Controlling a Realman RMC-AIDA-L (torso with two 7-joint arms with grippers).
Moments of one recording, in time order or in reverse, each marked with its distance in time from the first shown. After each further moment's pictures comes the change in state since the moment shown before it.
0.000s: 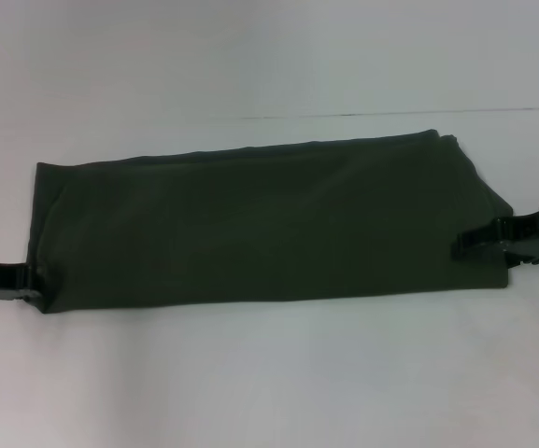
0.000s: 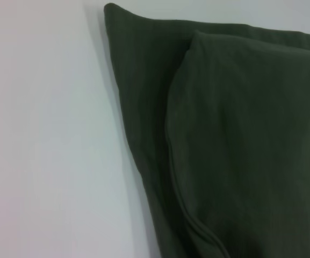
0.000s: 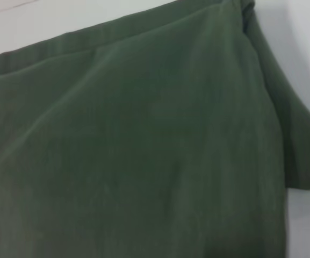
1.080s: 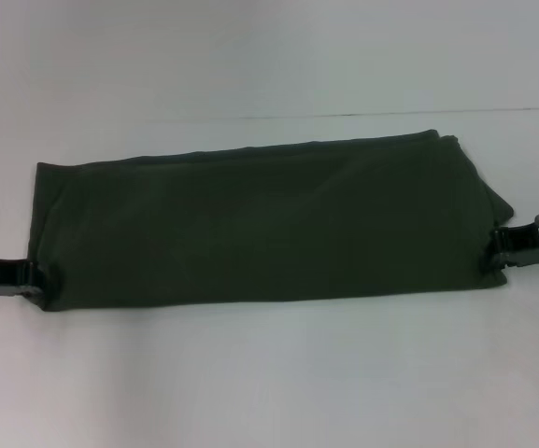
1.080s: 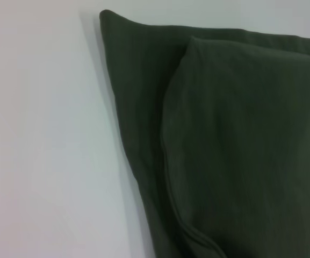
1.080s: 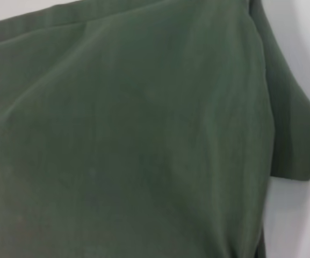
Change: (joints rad) left arm -0.006 0.002 -0.001 0.000 -0.001 0.000 0.003; right arm -0.001 0.009 -0.061 -0.004 -0.032 0.021 0.007
